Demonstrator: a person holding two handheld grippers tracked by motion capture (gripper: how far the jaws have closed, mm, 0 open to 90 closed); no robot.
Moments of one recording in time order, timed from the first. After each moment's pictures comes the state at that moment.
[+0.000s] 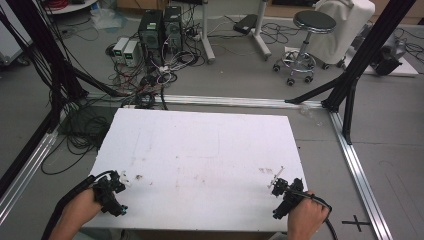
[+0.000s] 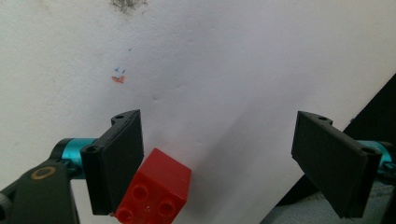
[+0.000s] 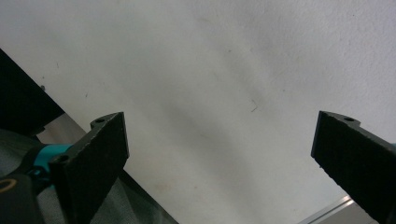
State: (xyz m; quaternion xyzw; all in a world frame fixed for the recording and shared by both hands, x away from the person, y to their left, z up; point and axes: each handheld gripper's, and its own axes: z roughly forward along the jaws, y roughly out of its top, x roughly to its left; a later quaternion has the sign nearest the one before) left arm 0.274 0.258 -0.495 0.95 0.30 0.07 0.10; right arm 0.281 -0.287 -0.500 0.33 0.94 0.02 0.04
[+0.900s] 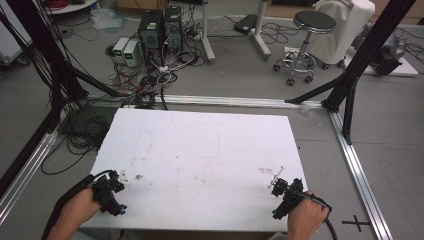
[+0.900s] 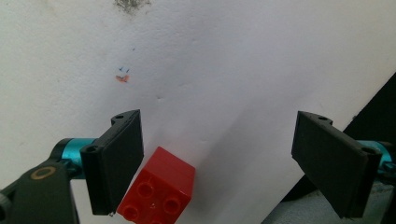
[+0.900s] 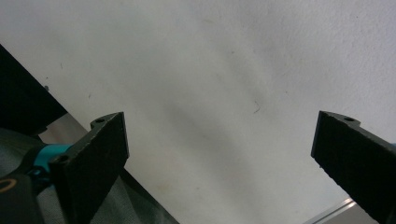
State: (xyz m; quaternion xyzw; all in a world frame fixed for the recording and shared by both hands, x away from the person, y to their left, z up) left arm 0.276 0.262 -0.493 0.95 0.30 0.07 0.10; right arm 0.280 -0.286 -0.500 0.33 0.94 0.03 0.04
